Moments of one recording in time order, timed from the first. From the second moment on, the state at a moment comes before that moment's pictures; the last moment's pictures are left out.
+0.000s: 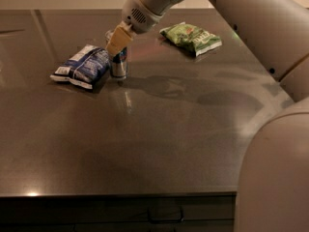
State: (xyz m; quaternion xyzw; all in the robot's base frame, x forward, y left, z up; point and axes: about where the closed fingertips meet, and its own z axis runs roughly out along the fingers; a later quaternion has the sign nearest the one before) arm 0.643 0.086 0.942 -0.56 0.75 0.22 0.27
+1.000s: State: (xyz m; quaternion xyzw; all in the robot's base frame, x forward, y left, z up) arm 0.655 0.111 0.925 -0.57 0.75 0.21 0.26
